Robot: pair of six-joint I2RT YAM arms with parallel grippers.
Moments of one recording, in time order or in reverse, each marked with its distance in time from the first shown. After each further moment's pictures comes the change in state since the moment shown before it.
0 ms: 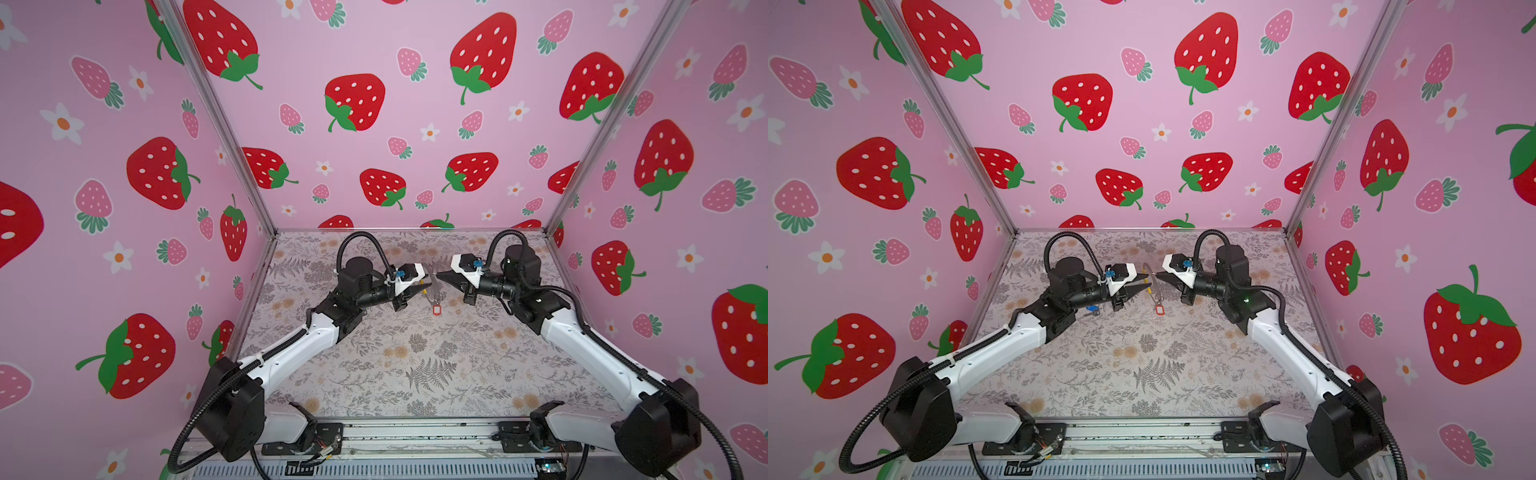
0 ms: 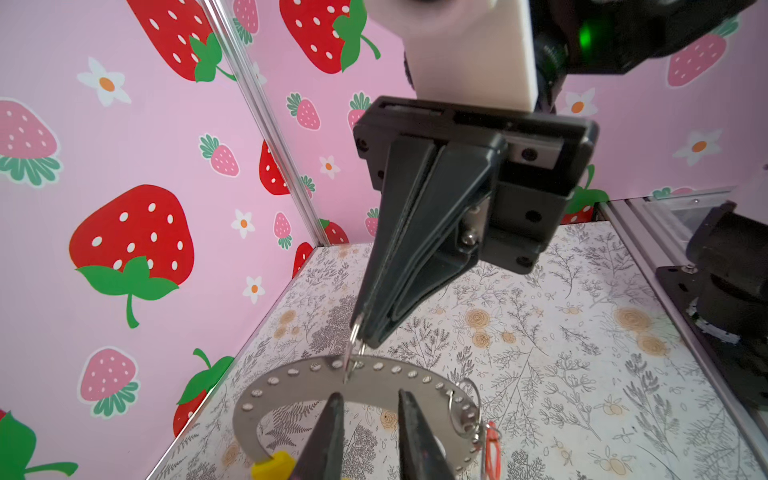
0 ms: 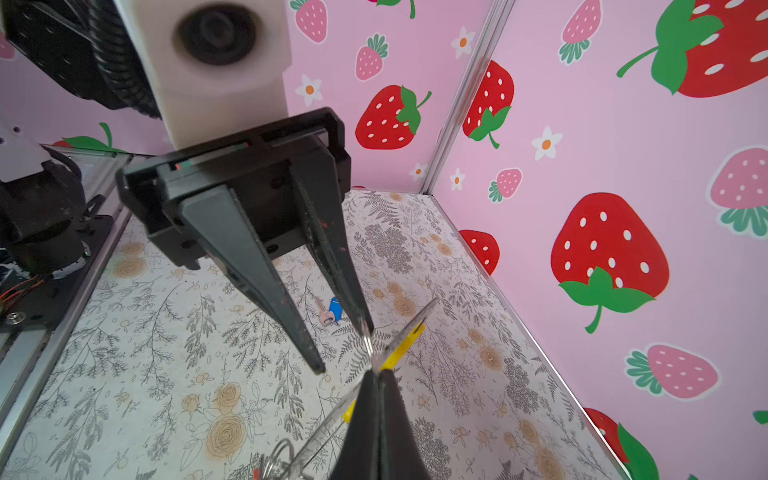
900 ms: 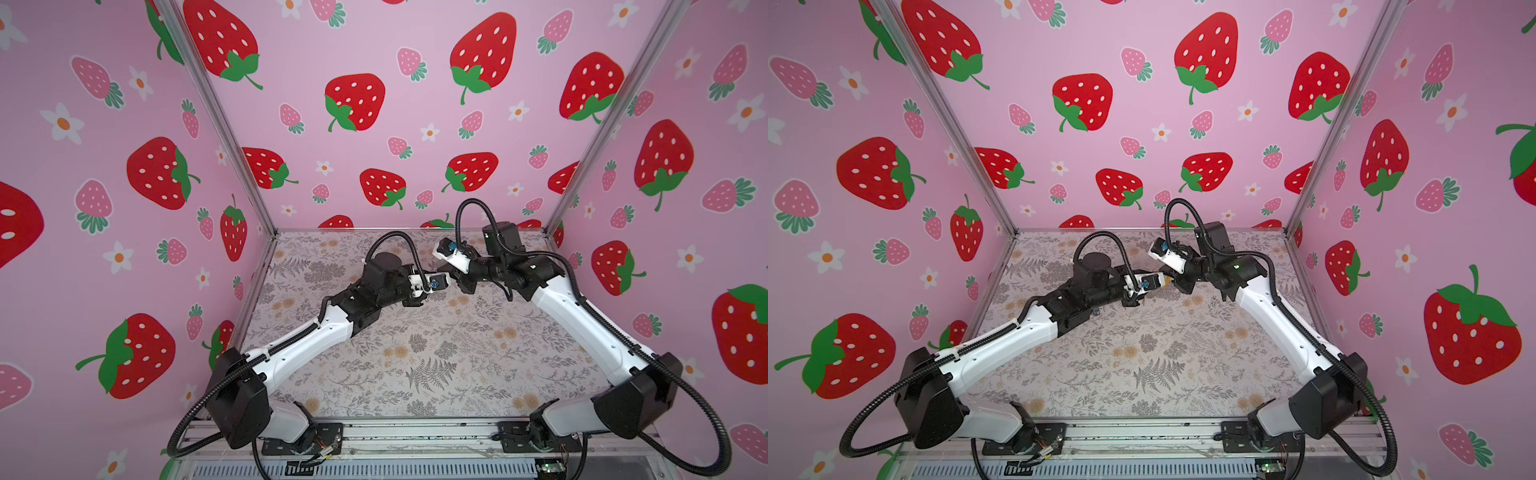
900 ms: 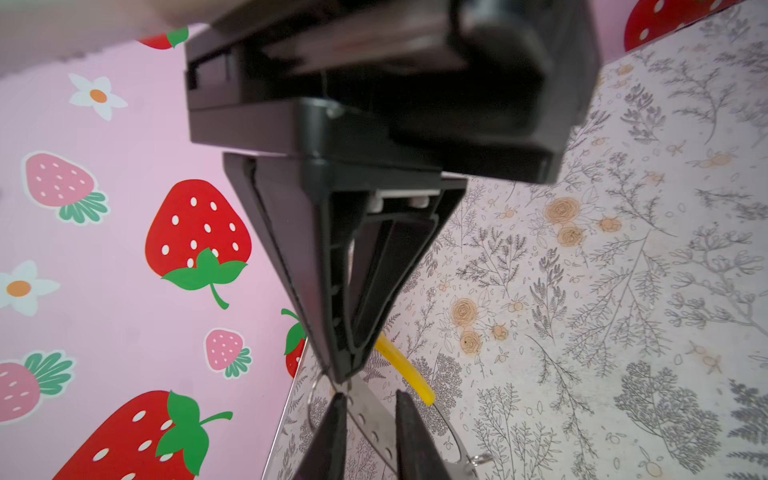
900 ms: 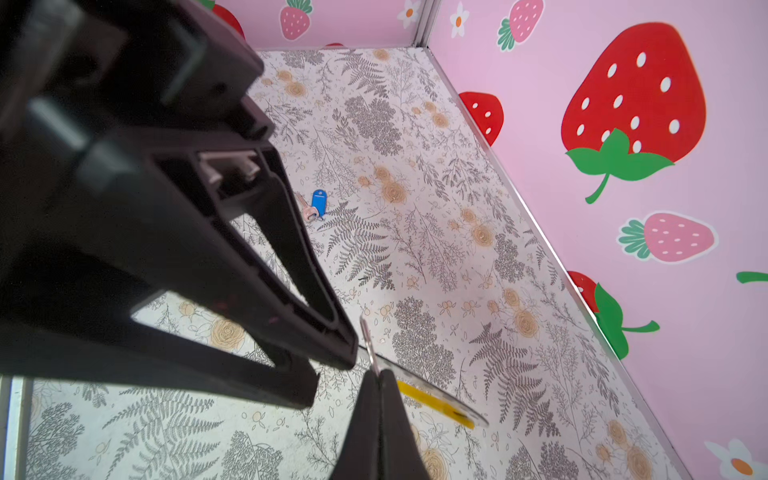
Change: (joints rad) left arm -0.156 0.080 0.185 -0.256 -0.396 0.382; right arm 0.065 0.194 0.420 -0.632 0.309 -0.114
